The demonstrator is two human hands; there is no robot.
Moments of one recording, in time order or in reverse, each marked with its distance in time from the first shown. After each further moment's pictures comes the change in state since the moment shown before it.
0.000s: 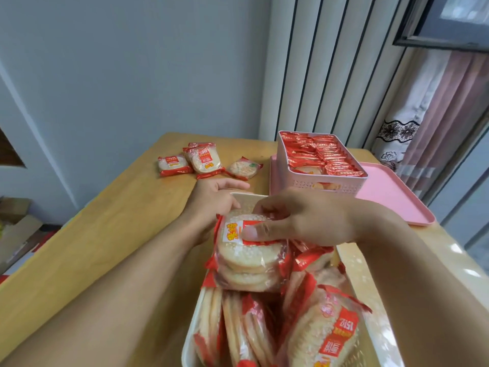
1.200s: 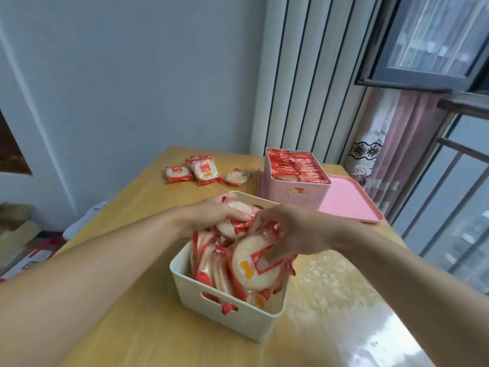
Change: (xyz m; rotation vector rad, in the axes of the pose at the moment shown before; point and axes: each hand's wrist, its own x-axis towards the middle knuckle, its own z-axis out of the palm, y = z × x) left_hand -0.070 0.038 -0.021 -0.039 -0.480 -0.173; right_hand -0.064 -0.027 0.015 -0.070 0.016 0.004
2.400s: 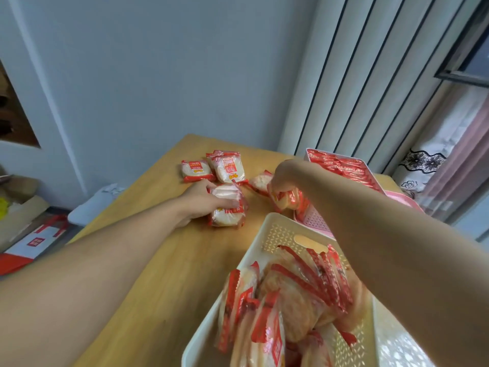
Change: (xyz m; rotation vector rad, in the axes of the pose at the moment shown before) left_hand 0.135 -0.076 -0.136 0.132 0.408 -0.030; right_hand 0.257 0.043 -0.051 -0.551 -0.045 0.600
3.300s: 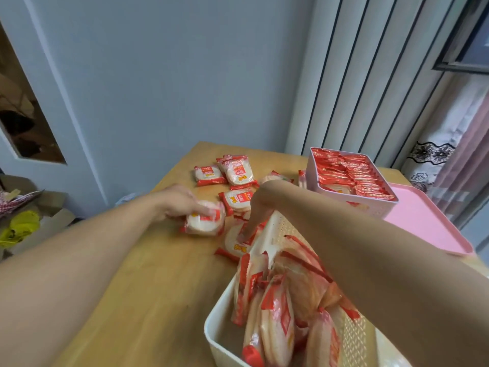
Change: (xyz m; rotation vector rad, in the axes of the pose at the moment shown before) left_hand -0.054 0.012 -0.061 0.321 0.014 -0.185; right_hand -0.055 -0.061 0.016 -0.244 -0.299 -0.251
